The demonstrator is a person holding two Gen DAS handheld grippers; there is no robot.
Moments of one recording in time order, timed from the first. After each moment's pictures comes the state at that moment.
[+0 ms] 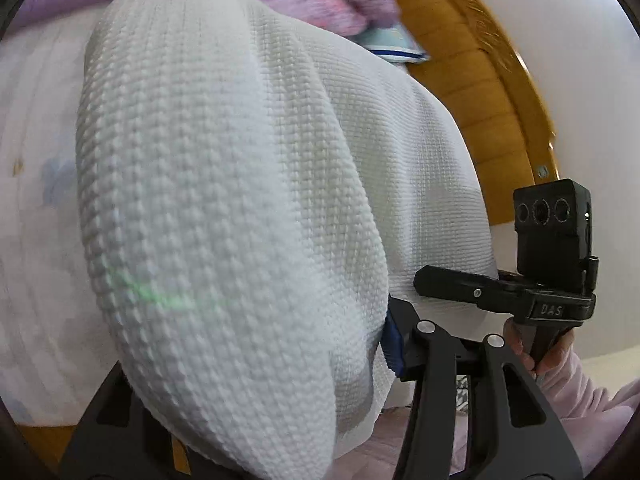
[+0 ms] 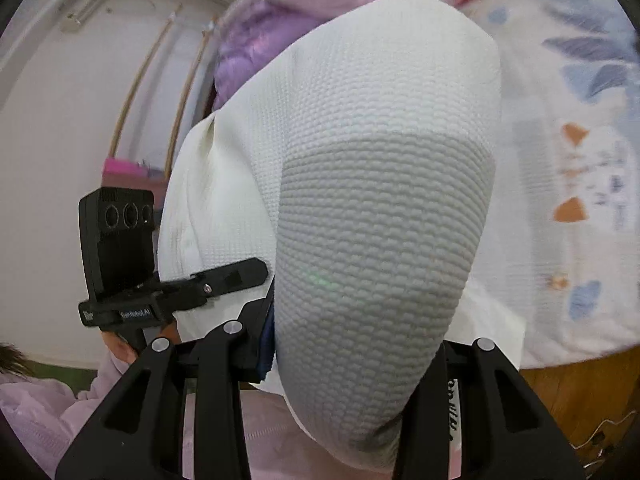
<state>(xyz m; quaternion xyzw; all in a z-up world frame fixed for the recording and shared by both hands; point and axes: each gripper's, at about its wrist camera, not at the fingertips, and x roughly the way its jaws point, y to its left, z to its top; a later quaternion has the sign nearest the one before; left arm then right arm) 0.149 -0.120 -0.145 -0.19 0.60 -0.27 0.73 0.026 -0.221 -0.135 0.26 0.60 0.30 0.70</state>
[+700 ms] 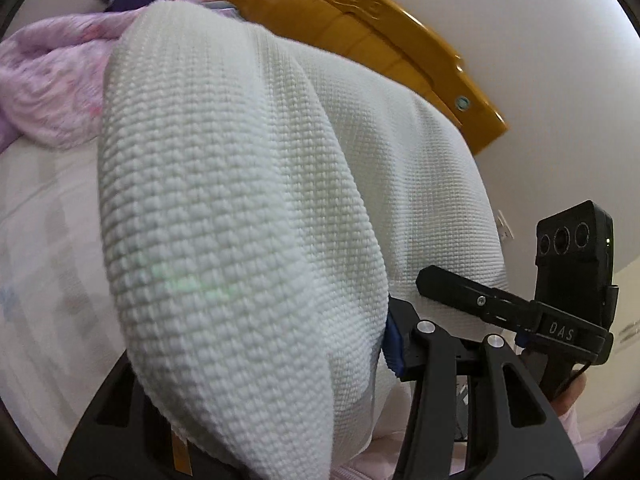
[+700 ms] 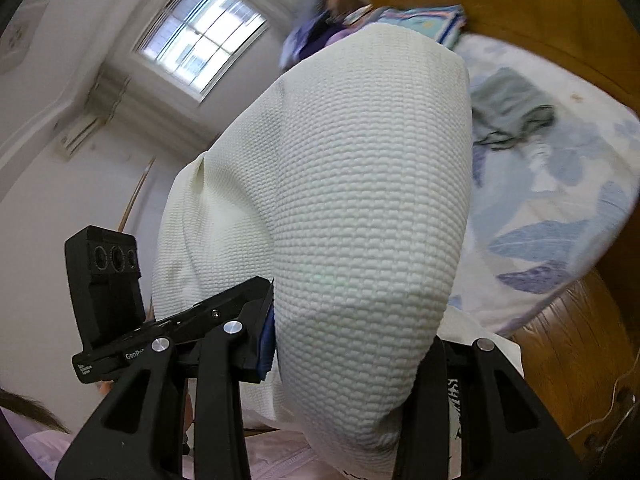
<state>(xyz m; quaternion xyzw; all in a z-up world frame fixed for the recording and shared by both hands) 0.064 -0.361 -0.042 -0.07 0.51 -0.39 0.76 -0.119 -0.453 -0.021 0.36 0.43 0.10 0.82</state>
